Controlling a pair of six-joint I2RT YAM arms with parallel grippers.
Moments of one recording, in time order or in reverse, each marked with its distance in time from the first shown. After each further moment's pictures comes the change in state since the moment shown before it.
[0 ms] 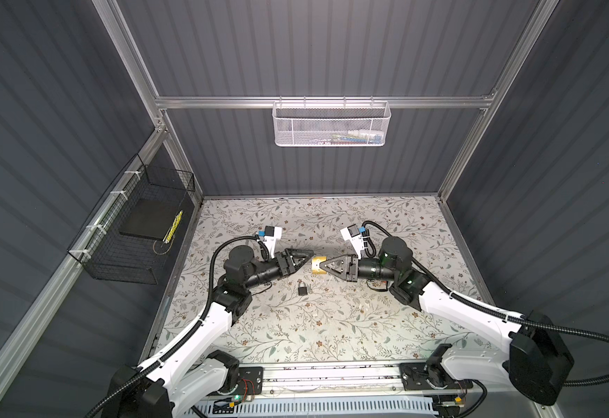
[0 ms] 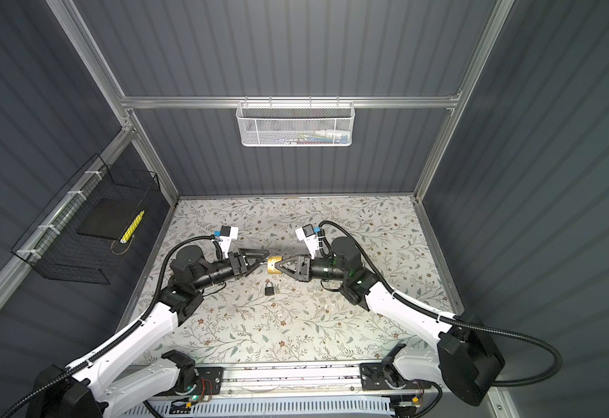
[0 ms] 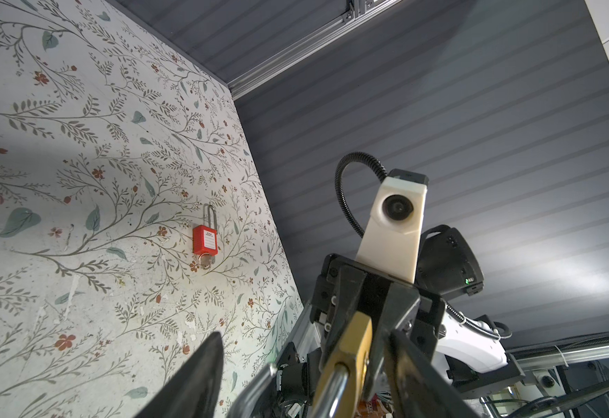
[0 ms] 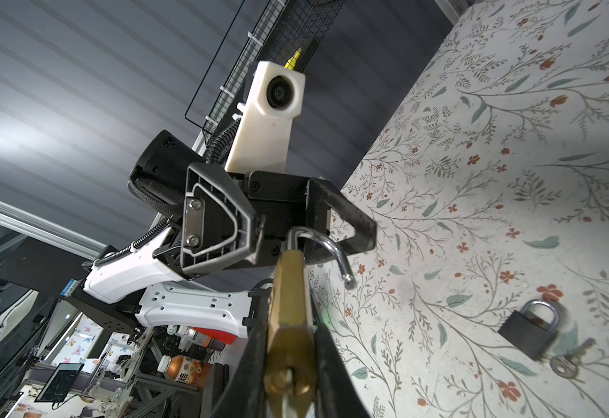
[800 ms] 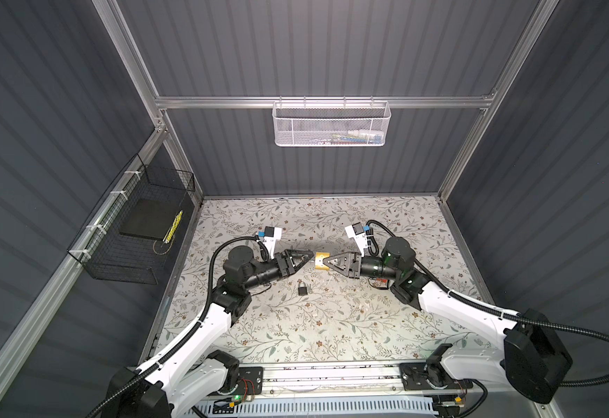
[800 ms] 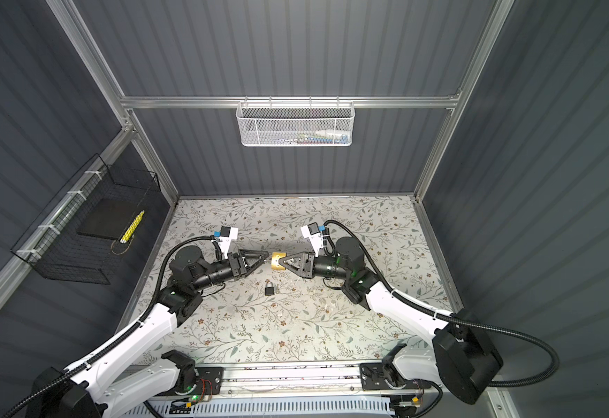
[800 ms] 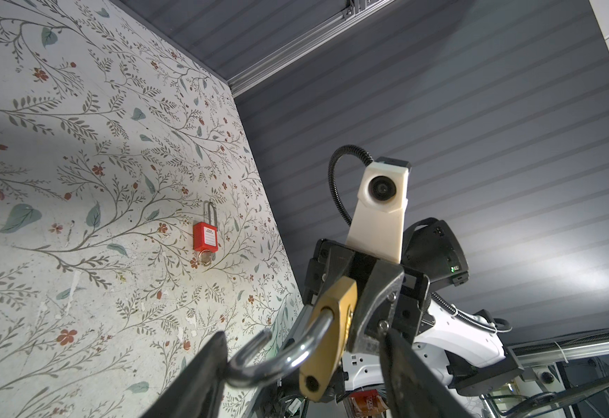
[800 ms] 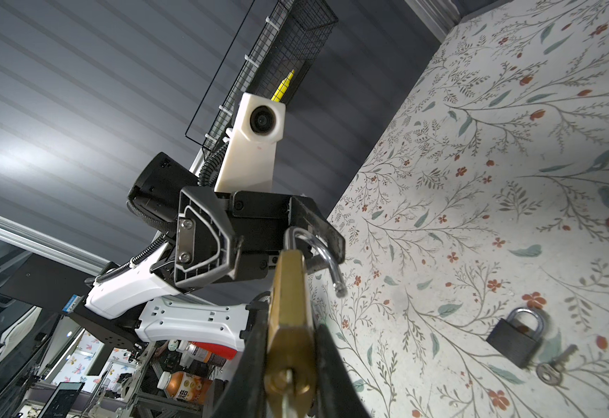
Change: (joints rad) left arm 0.000 -0.013 0.000 -0.017 0.008 0.004; right arm -0.042 0.018 -0.034 0.089 -0.009 0.039
